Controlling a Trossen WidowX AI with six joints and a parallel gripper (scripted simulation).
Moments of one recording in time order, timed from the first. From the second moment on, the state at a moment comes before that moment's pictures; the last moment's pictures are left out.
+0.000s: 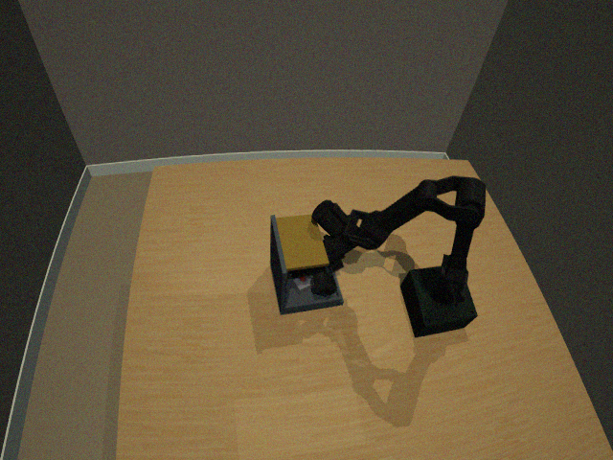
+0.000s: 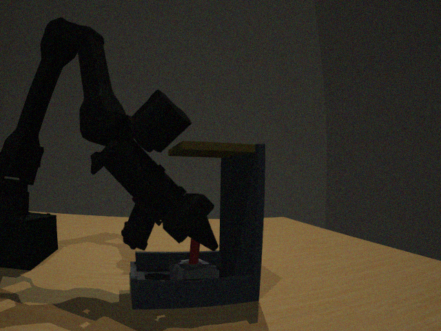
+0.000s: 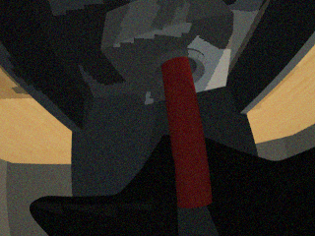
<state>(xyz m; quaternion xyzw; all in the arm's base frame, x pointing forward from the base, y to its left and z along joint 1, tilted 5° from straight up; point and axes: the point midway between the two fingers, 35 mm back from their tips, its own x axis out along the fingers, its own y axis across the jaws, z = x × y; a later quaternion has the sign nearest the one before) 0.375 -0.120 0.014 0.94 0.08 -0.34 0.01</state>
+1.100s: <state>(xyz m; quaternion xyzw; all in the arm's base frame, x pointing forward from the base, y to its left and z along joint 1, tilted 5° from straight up) 0.375 -0.120 0.013 0.94 0.08 -0.34 0.01</state>
